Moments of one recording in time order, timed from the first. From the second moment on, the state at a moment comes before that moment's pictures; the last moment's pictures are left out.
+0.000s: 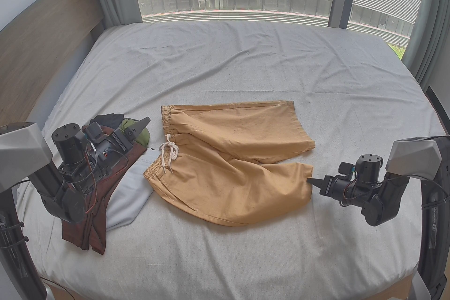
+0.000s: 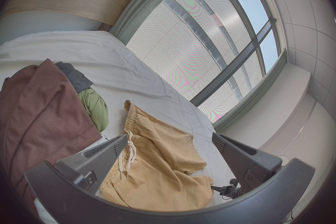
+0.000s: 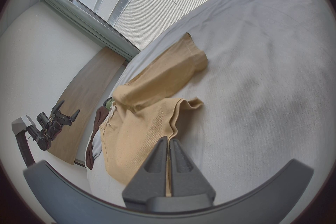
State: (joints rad) left arm -0.10 2.12 -0.65 -1.47 -0.31 -0.68; right arm 0.11 2.45 -0.73 -1.33 0.52 0.47
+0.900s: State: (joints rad) left arm -0.10 2.13 -0.65 -1.47 -0.31 -0.68; right arm 0.13 2.49 -0.96 -1.15 0.51 0.71
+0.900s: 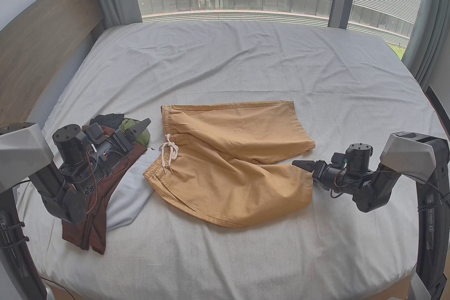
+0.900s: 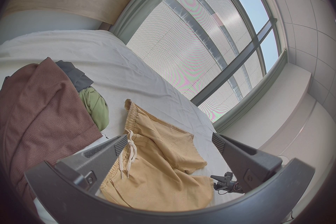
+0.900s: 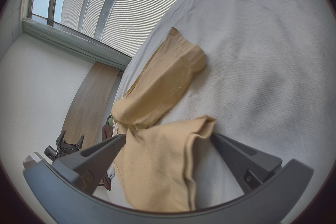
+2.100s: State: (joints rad) left arm -0.10 2.13 -0.65 -1.47 -0.31 -0.68; right arm 0.06 2.46 -0.92 -1.07 0.51 0.58
